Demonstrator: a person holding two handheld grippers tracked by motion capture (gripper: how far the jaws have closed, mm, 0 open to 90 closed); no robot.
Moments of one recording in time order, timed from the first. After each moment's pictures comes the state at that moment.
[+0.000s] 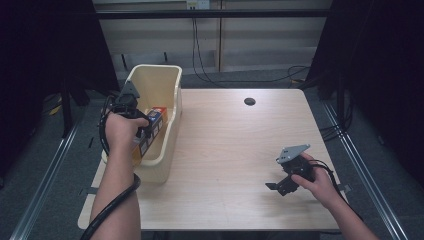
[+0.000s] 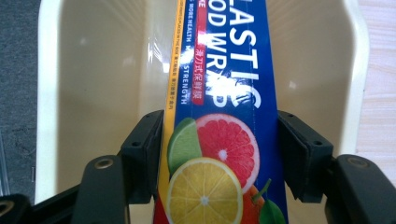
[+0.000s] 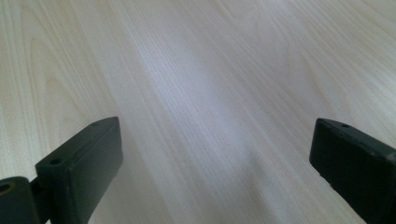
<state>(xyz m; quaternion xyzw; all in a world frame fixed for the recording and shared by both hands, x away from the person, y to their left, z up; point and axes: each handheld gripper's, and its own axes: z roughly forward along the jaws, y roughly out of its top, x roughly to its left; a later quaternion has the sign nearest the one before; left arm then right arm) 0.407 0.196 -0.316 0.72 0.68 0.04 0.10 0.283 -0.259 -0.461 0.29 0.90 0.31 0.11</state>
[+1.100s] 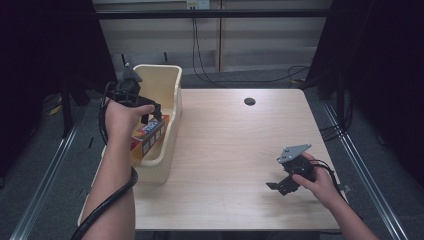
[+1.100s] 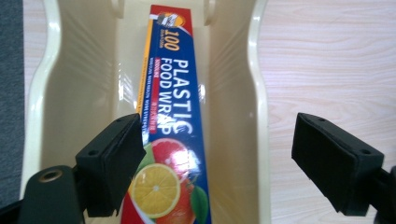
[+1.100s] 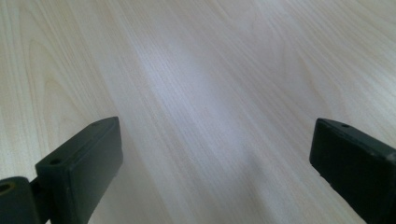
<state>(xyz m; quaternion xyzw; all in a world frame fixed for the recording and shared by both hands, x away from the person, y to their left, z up) 0.408 0.183 -0.281 0.74 0.64 0.05 0.19 0.282 -0.261 -0.460 0.29 0.90 0.31 0.11</state>
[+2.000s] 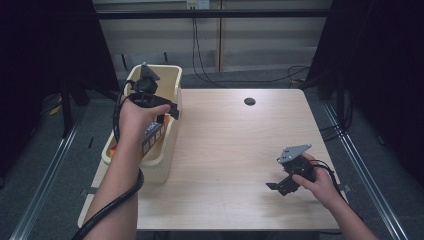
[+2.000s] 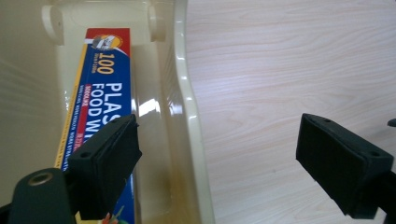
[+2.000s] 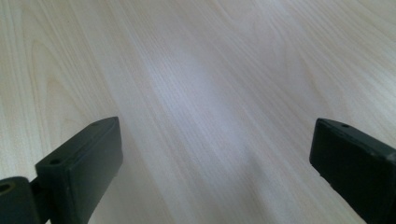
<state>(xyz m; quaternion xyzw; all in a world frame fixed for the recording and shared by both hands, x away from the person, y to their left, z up) 0.407 0.147 -0.281 0.78 0.58 0.04 0.24 0.282 -0.261 -0.460 0.29 0.90 0.31 0.11</state>
